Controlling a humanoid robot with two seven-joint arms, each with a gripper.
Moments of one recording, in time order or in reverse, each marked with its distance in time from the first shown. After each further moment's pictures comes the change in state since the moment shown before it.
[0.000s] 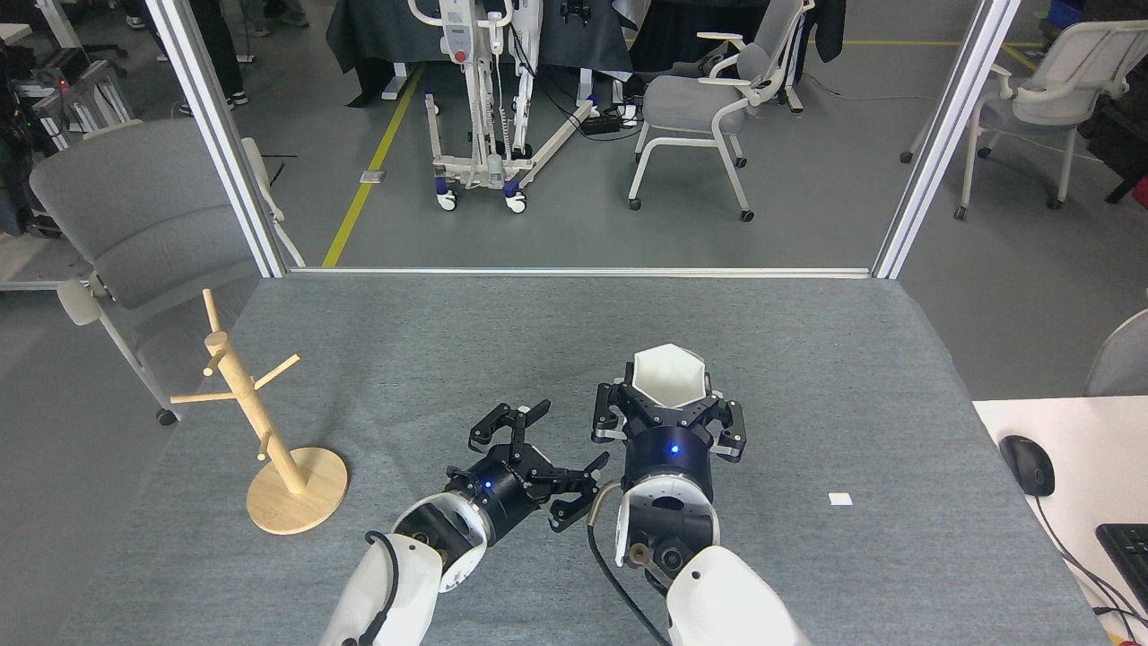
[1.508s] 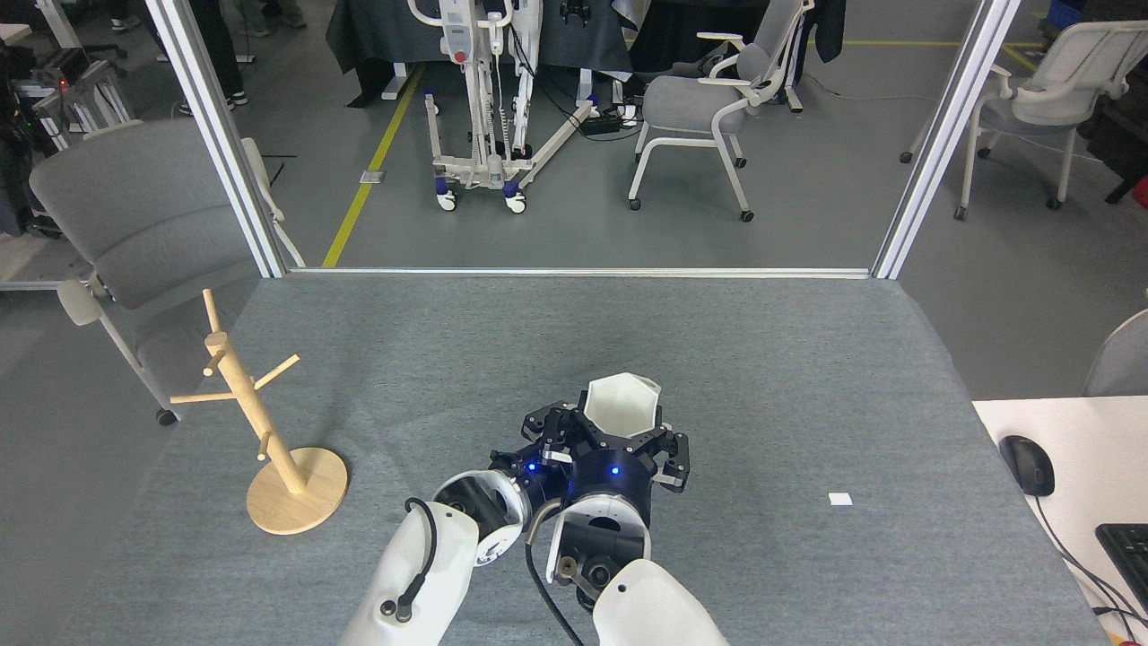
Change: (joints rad) left arm -0.092 -0.087 0.008 0.098 0.002 -0.137 -0.094; right arm 0.008 0.155 0.042 0.124 -0.003 0.071 -0.002
